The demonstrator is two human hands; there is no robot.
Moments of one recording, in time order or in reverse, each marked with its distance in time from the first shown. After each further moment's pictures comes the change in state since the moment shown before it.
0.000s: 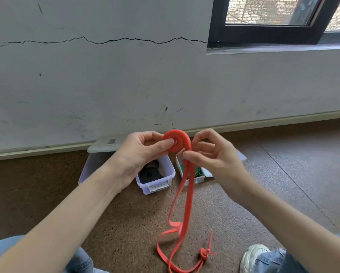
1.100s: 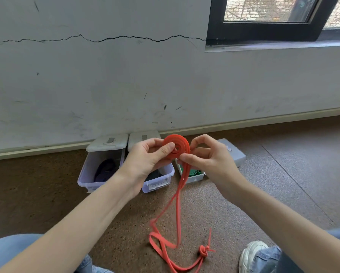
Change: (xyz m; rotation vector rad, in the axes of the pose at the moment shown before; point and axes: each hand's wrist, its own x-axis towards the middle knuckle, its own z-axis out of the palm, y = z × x) left_hand 0.002 -0.022 0.017 -0.101 0.091 -0.022; right_hand 0.002 0.010 0.005 -0.062 0.125 0.137
